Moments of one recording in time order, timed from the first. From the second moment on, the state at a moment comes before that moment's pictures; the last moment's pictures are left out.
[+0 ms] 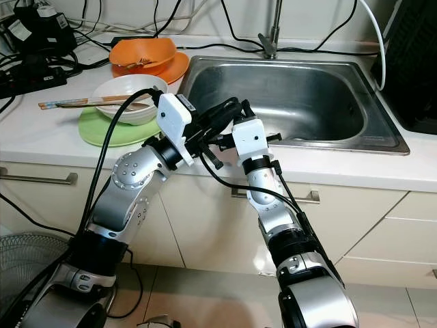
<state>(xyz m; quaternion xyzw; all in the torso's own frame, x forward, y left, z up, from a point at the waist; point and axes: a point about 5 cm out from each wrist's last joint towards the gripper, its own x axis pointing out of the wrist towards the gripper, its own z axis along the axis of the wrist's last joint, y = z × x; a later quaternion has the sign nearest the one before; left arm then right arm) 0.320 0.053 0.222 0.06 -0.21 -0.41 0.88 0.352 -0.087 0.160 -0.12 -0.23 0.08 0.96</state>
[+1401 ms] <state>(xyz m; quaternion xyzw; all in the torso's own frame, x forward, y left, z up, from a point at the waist) 0.332 0.121 0.207 -0.03 -0.14 -0.30 0.94 0.378 -0.131 0.181 -0.12 -0.19 0.00 0.97</state>
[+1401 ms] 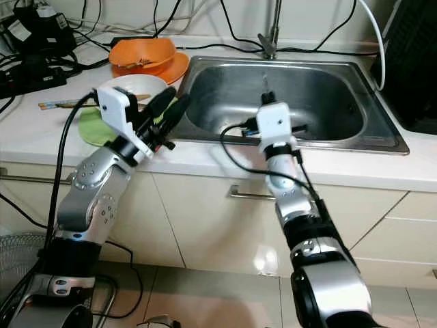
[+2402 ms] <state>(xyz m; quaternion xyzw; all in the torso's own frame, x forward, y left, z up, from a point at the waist) 0.316 0.113 0.161 -0.01 -0.01 -0.30 0.95 0.410 -0.114 0.178 -0.07 0.03 0.05 1.00</state>
